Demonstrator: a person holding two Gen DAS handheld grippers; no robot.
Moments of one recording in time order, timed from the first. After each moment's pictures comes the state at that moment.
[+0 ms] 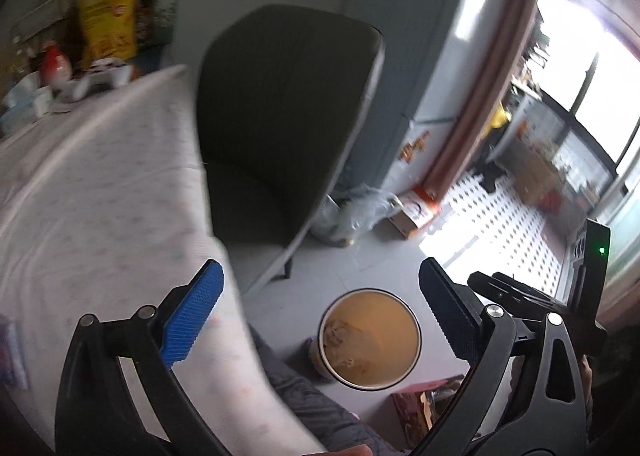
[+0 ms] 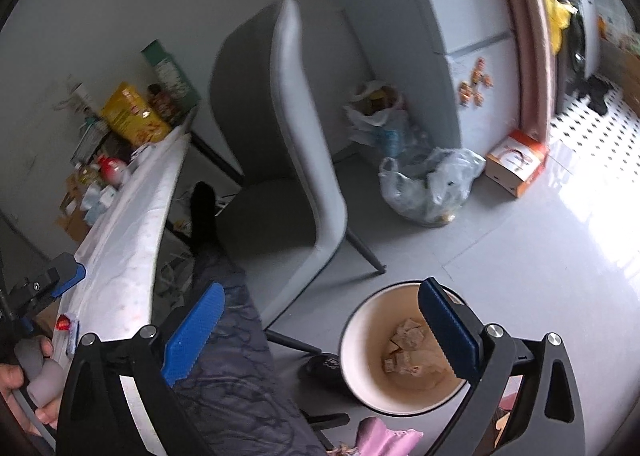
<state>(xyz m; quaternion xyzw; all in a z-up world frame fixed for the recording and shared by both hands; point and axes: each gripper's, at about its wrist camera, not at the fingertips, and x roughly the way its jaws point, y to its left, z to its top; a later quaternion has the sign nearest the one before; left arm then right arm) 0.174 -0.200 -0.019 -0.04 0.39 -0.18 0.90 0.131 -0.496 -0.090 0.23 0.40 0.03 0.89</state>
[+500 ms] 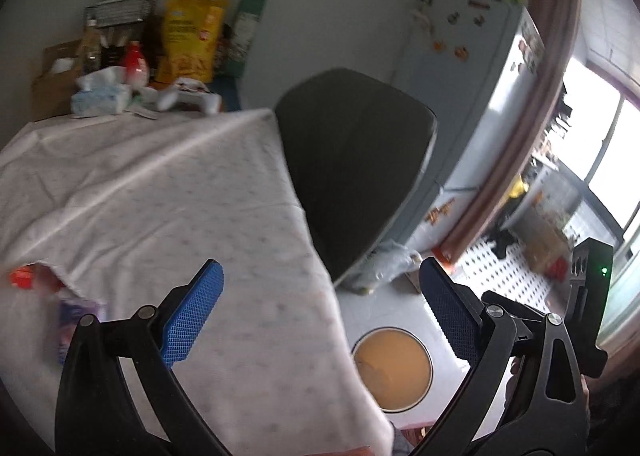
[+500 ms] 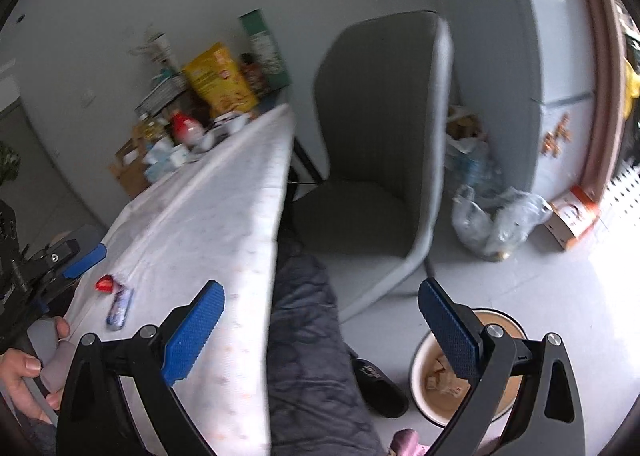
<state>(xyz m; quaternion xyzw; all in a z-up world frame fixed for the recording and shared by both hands) 0.130 -0.080 0.013 -0.11 0.32 -0.12 0.93 0.137 -0.367 -0.025 0.15 0.38 0.15 0.90</state>
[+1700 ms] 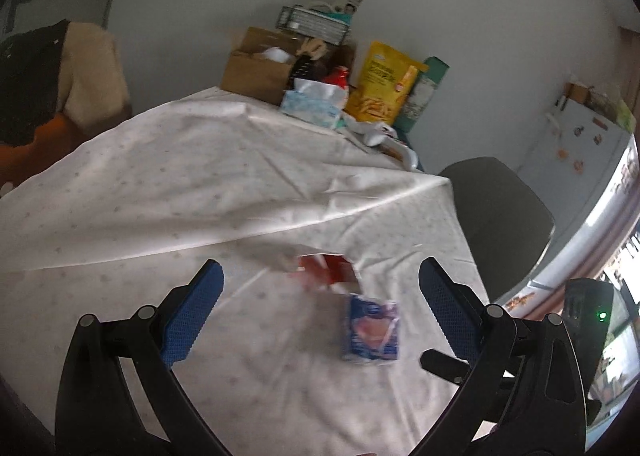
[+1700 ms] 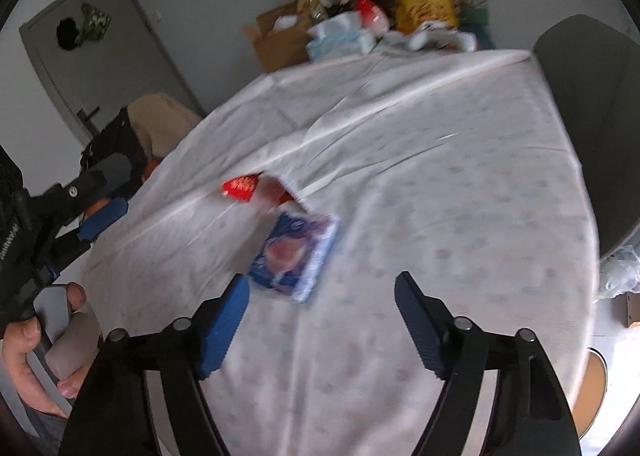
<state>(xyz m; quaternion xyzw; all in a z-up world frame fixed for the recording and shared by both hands) 0.037 0.159 -0.005 -0.23 0.27 0.10 0.93 0.132 -0.064 -0.035 0.02 0.46 0.35 0.81</state>
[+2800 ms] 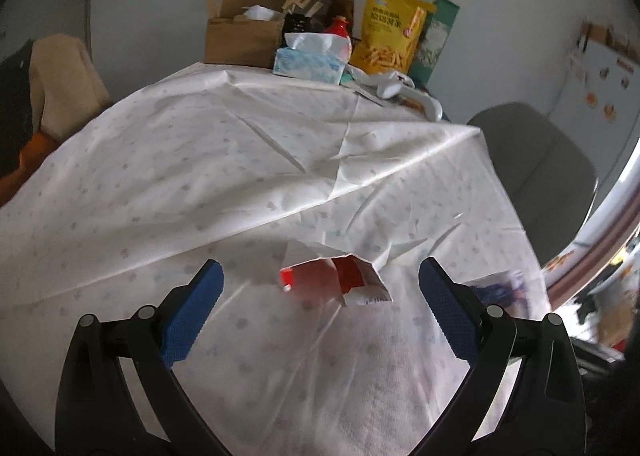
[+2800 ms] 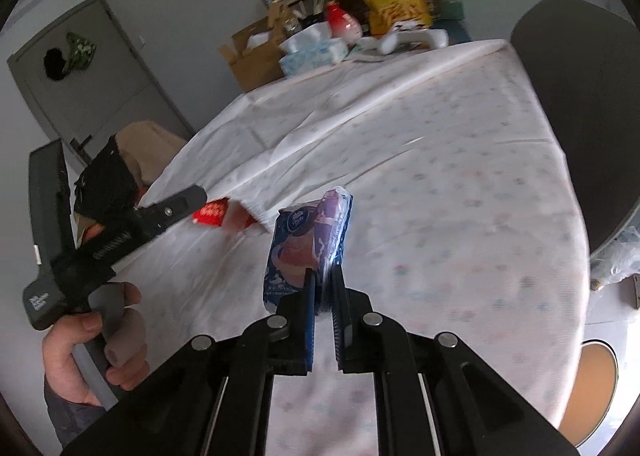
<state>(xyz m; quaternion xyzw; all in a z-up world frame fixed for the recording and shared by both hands) 0.126 0.134 -0.044 -0.15 0.35 0.11 0.92 0.163 -0.117 -0.040 0.07 0.44 0.32 0.83</state>
